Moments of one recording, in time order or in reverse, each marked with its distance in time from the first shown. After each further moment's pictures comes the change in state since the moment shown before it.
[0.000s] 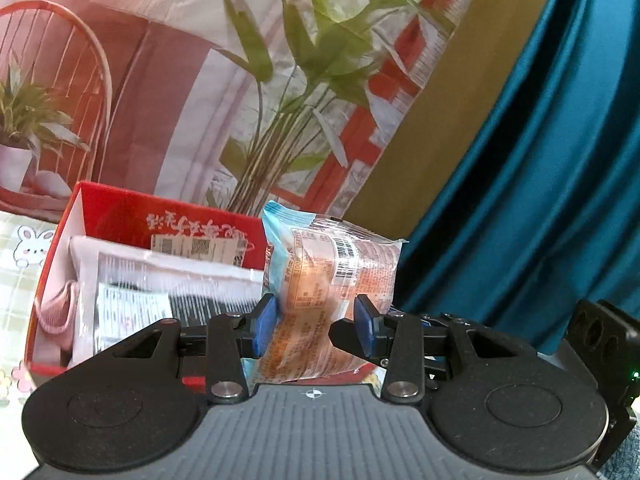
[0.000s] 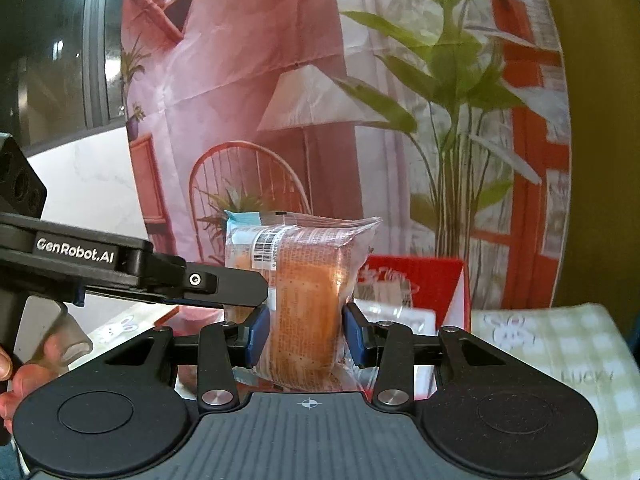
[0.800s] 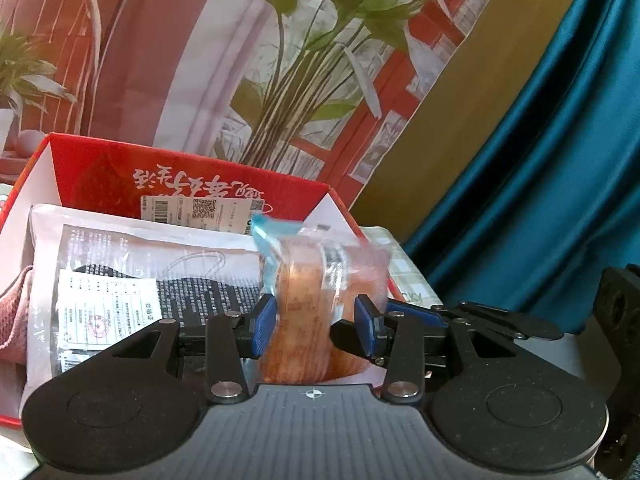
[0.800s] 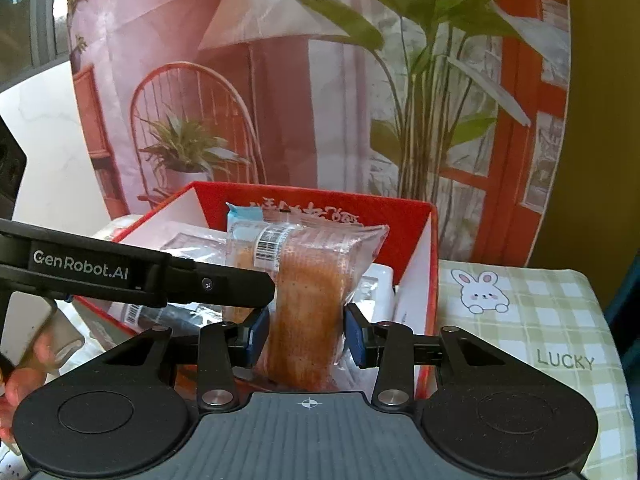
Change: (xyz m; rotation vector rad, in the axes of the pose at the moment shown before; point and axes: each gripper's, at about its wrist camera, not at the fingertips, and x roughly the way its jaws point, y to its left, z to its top) left arm 0.076 0.020 -0.001 -0.027 0.126 0.057; right arm 0.066 -0.034 -0.001 0.016 0.248 -0.127
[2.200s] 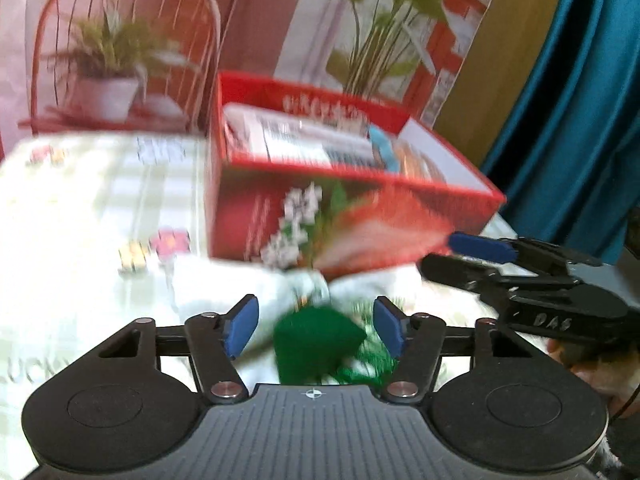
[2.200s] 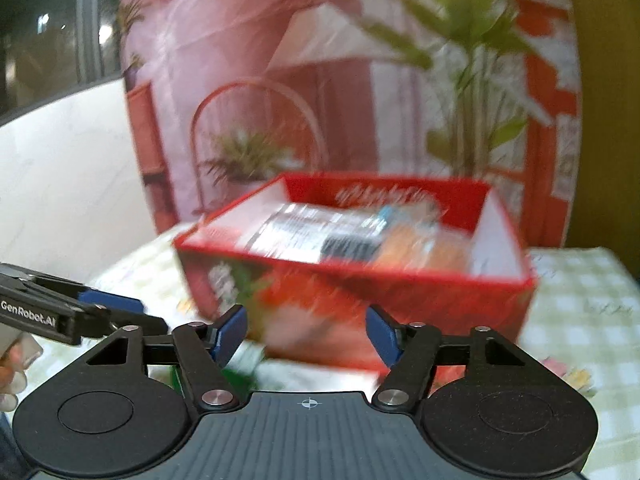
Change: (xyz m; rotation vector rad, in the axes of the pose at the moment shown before) left arm -0.124 0.055 -0.118 0.048 0.026 0.199; right arm -0.045 0.087 -0.086 -0.015 -0.091 0.128
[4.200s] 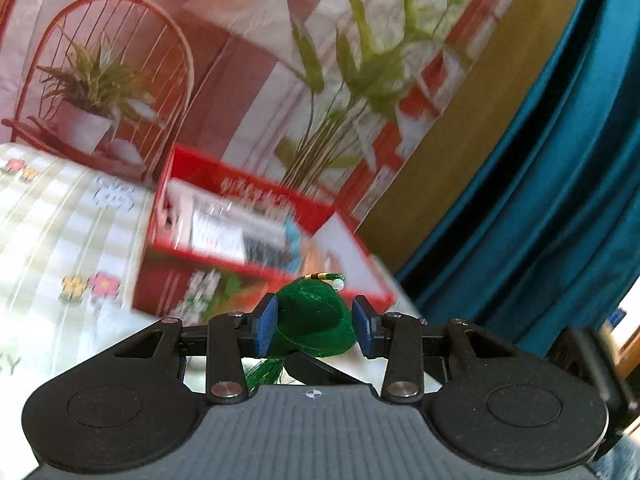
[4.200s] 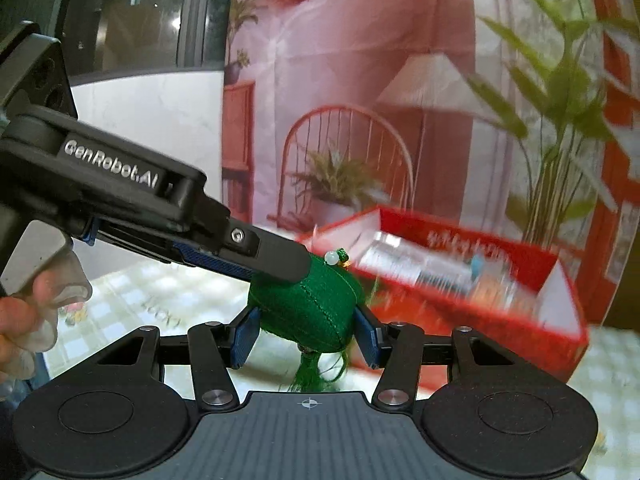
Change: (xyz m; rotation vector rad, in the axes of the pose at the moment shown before) left arm -0.065 -0.046 0.020 -0.135 -0.266 -0.185; right arm -0.049 0.062 0.015 -0.250 -0.133 0.113
